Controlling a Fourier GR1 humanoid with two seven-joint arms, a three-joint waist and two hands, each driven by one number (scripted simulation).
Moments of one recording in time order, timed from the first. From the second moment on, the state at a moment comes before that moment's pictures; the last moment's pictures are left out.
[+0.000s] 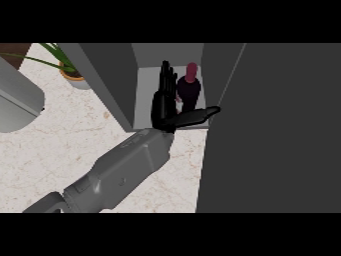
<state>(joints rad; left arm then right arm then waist) -0.94 0.00 -0.93 -0.58 1.54 0.50 -0.91 -0.09 -0.03 0.11 -2.34 -0.17 0.16 0.49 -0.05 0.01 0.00</state>
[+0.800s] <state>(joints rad) -0.72 0.05 -0.89 -0.85 1.28 0.53 -0.90 -0.08 -0.03 0.11 -2.36 -0.13 0.13 0.50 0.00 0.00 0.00</state>
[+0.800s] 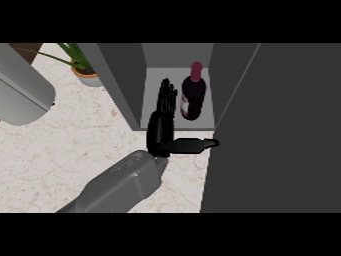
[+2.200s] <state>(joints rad) -0.18 0.71 -0.83 -1.75 1.03 0.33 -0.72 0.00 -0.14 0.19 -2.41 -0.23 0.35 0.52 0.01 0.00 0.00</state>
